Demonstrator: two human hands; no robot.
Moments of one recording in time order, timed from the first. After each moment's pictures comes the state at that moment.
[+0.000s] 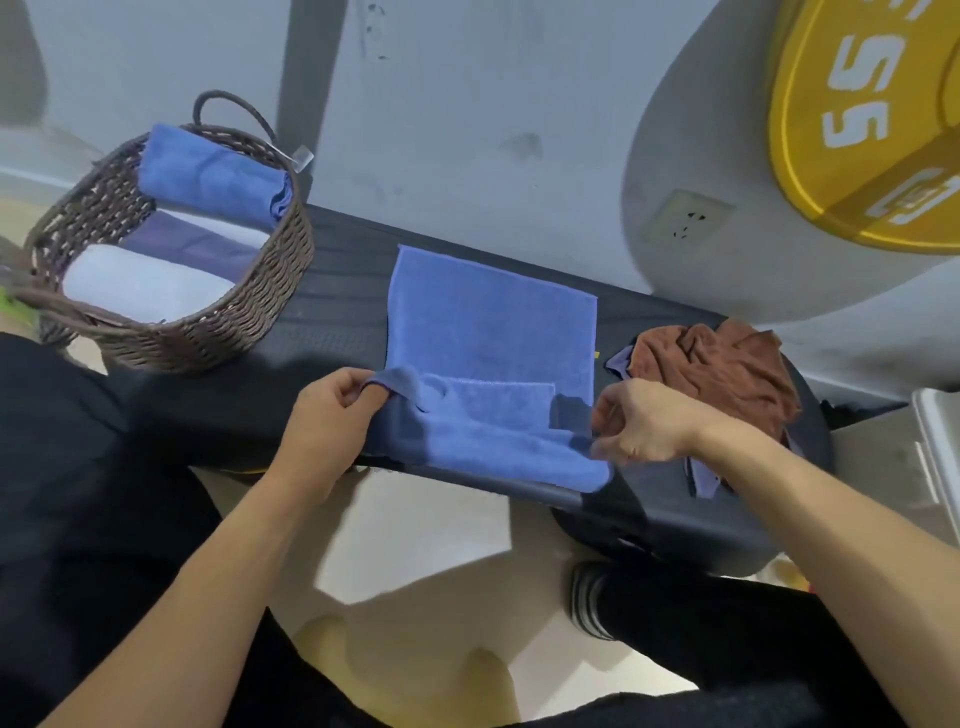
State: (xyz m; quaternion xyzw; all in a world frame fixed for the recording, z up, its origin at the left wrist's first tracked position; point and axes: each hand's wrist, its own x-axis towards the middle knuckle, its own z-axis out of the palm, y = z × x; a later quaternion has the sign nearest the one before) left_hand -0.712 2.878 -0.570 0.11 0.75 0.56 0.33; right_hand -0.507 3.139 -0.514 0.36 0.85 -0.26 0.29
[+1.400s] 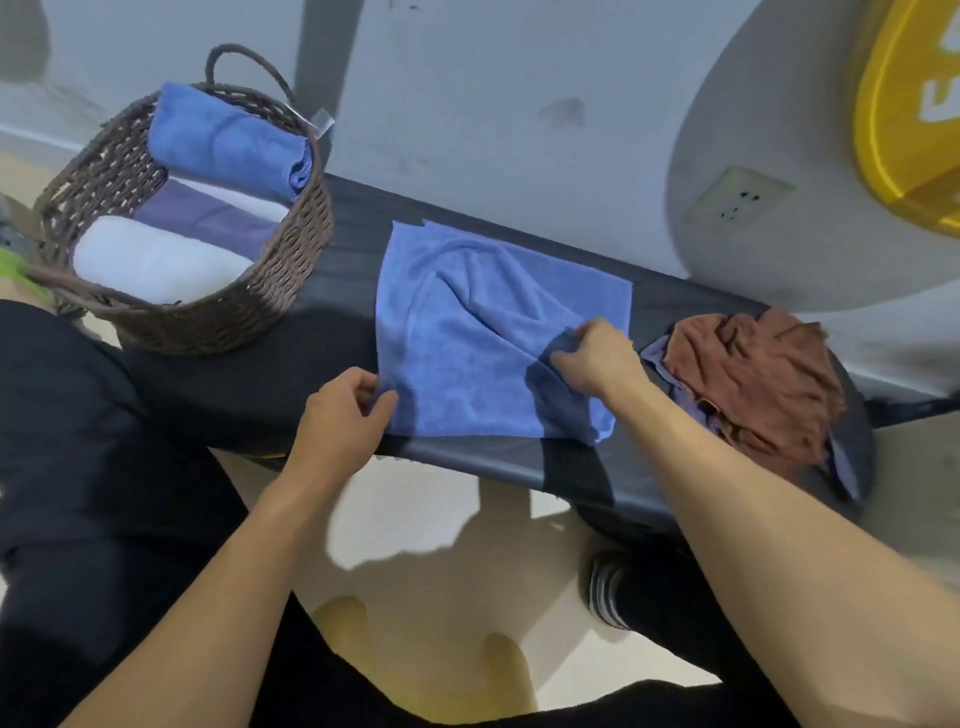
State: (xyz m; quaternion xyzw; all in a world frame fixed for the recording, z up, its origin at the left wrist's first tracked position) left_hand -0.734 2.866 -0.621 0.19 0.87 0.38 0.25; right_hand -0.603 3.120 -0.567 0.52 0.80 -0.27 0.12
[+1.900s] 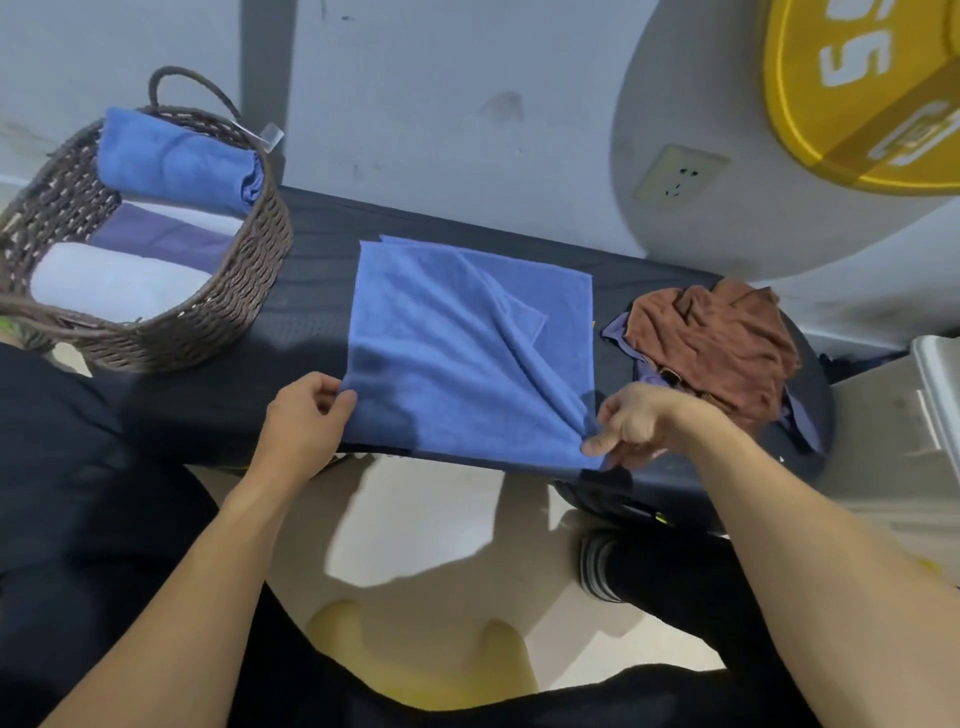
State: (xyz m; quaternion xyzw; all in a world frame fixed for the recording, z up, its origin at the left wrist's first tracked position) left_hand -0.740 2.858 -0.620 0.20 0.87 0.37 0.26; right_hand -0.494 3.134 -0.562 0.53 0.65 -0.43 0.33
